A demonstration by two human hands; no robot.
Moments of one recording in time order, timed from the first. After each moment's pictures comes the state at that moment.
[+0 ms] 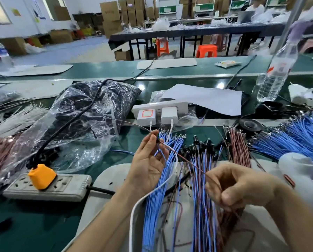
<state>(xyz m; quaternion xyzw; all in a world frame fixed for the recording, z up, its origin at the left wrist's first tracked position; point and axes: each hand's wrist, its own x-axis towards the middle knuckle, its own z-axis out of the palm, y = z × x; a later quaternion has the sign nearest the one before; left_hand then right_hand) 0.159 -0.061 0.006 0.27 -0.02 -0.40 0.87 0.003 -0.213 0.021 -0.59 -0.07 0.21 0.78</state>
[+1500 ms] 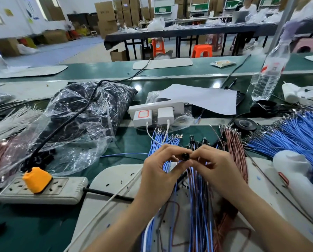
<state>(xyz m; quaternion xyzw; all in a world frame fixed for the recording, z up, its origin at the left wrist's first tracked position) 0.122 -0.058 0.001 0.61 -0.47 -0.04 0.64 0.028 -0.188 0.002 -0.87 0.08 -0.33 0.35</state>
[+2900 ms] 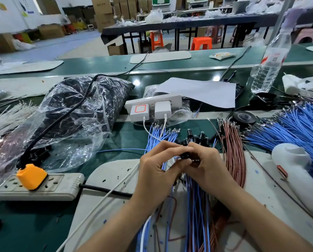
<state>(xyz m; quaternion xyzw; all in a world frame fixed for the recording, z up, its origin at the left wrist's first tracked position) 0.118 -0.057 -0.003 0.60 -0.48 0.00 0.63 0.035 -0.176 -0.007 -0.86 0.07 -0.30 0.42</state>
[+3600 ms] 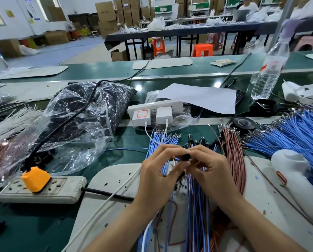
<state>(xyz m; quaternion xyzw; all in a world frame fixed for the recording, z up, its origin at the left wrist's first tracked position) 0.119 -0.056 -0.003 0.61 -0.49 0.04 0.62 0.032 -0.171 -0.004 -0.83 0.06 -0.39 0.40</state>
